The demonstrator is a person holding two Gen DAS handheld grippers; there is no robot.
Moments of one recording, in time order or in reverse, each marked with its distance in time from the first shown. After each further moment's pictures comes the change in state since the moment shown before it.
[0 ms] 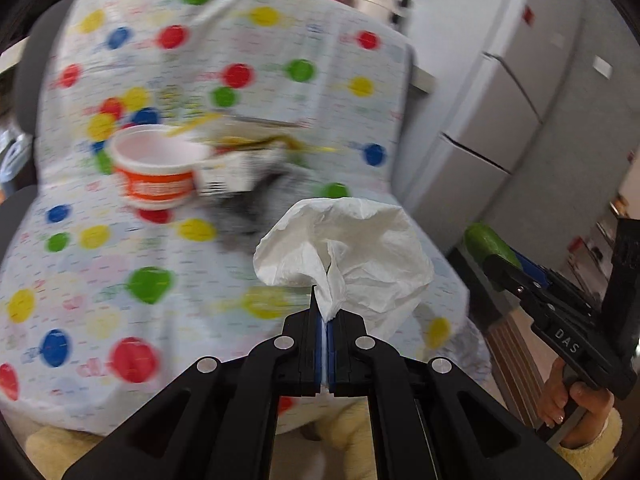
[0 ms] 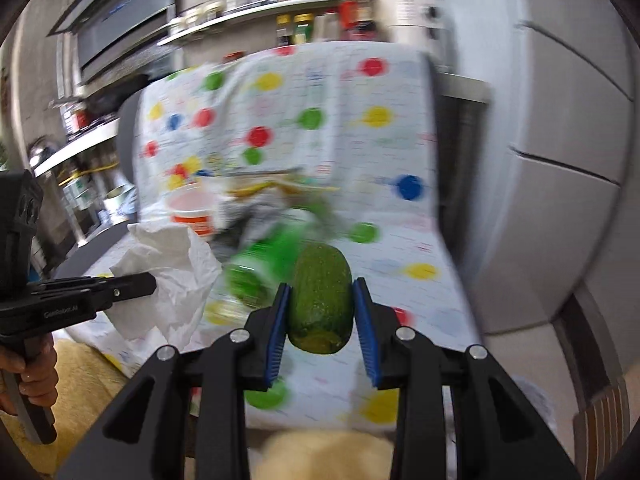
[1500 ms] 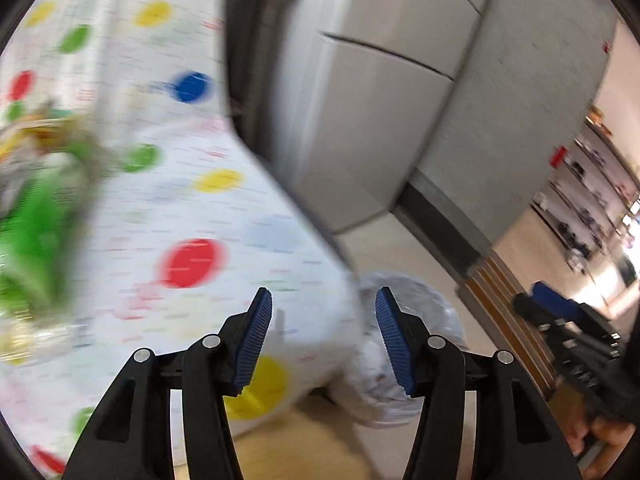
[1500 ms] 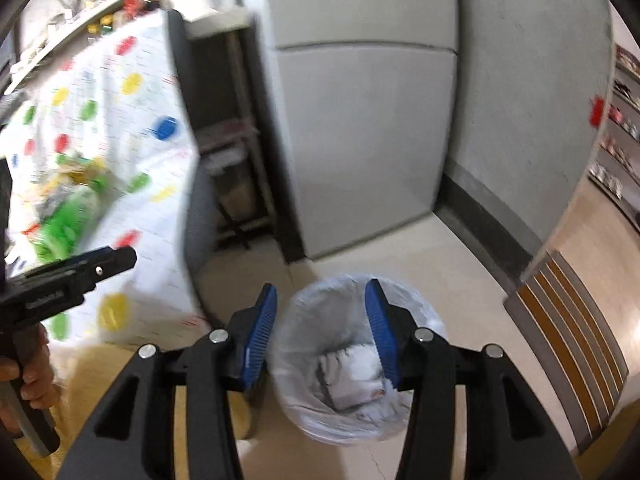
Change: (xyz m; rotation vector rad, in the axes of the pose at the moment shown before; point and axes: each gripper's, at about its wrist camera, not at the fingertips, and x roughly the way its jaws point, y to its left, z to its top) left arm 0.157 -0.168 -0.019 0.197 0.139 -0.048; right arm -0.049 -0.193 -0.098 0.307 0.124 -0.329
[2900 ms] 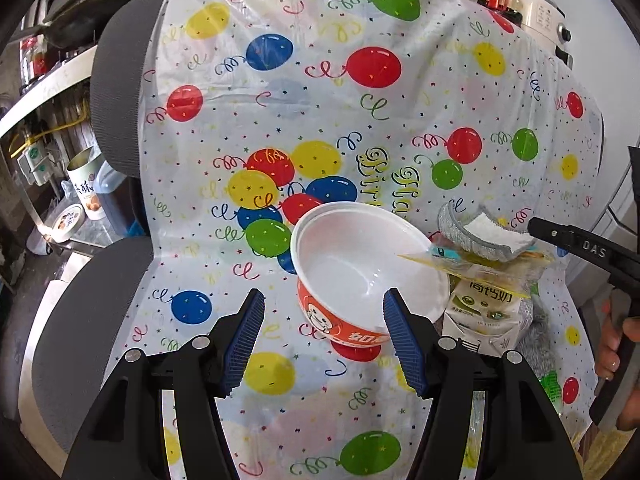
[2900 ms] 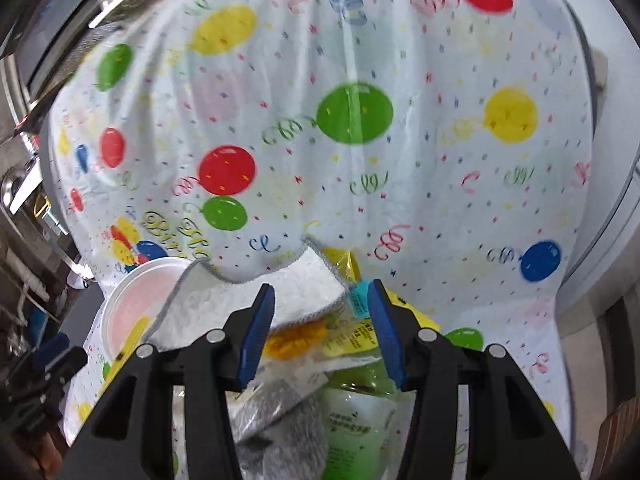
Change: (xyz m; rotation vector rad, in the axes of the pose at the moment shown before) left arm -0.157 0.360 0.057 -0.368 -0.107 0.505; right arm 0.171 0.398 0.188 -0.231 0.150 0.357
